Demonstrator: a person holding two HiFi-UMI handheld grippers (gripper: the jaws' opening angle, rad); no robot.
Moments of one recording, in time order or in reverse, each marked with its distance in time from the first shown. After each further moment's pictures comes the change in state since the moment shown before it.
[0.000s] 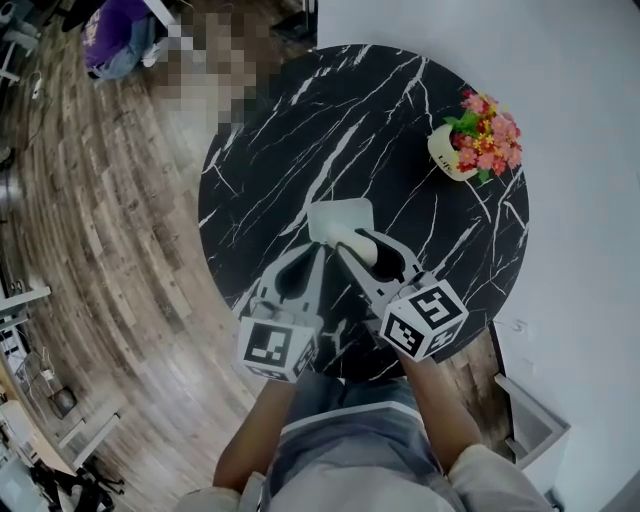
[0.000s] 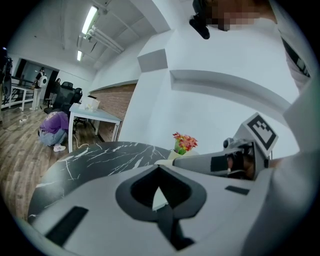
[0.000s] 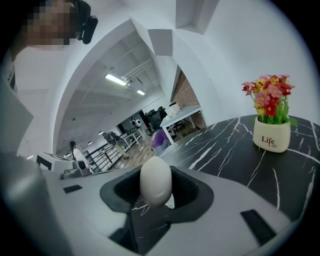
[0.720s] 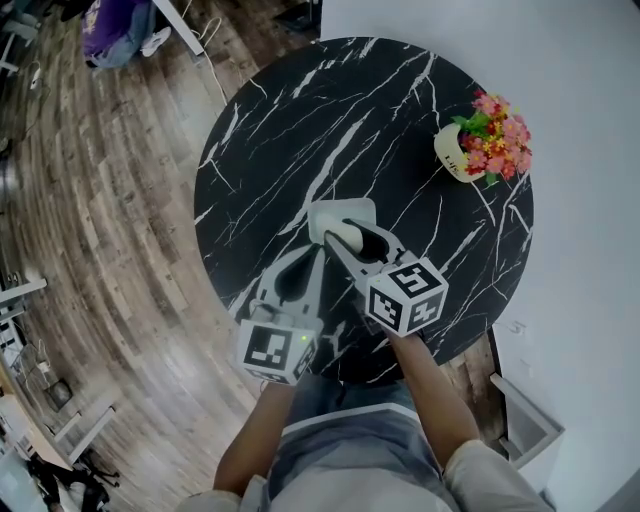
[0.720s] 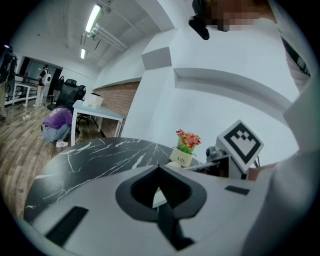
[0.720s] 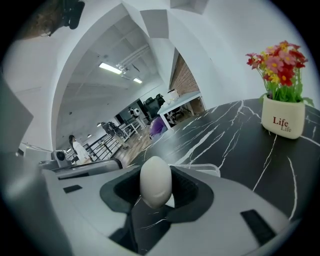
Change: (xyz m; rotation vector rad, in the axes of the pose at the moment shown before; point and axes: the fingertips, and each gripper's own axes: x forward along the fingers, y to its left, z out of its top) left arm 0.005 0.006 -0.015 -0.032 0.018 0.023; right arm 0.045 -0.025 -0.038 0.021 0.149 -0.006
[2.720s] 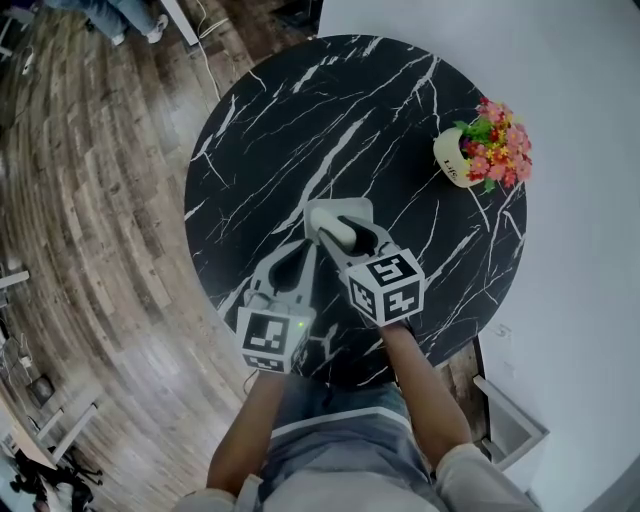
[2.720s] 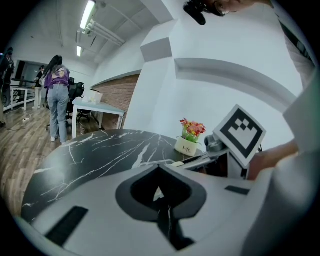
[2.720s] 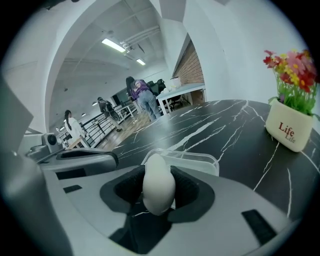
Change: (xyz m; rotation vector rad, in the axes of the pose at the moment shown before) left arm 0.015 0.018 -0.033 0.052 0.072 0.000; right arm 0.026 -0.021 -0.029 -0.139 0.168 -0.098
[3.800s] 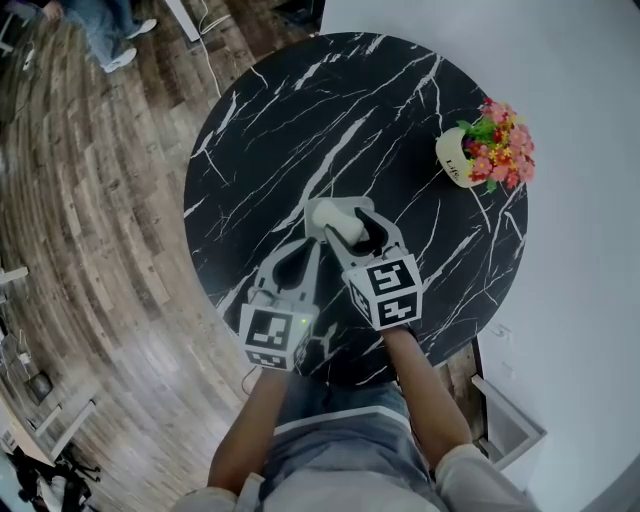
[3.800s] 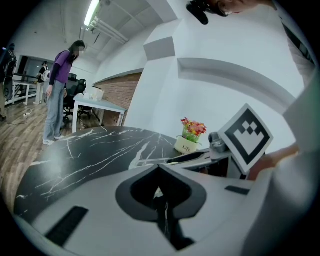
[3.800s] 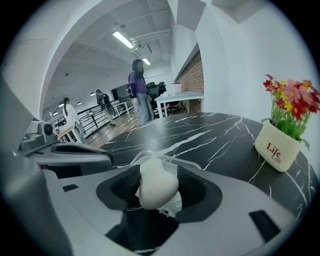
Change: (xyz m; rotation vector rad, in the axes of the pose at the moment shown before) left arm 0.006 -0.002 -0.007 -0.053 0.006 0.003; right arm -0.007 -0.016 0.005 -0.128 -0.026 -0.119
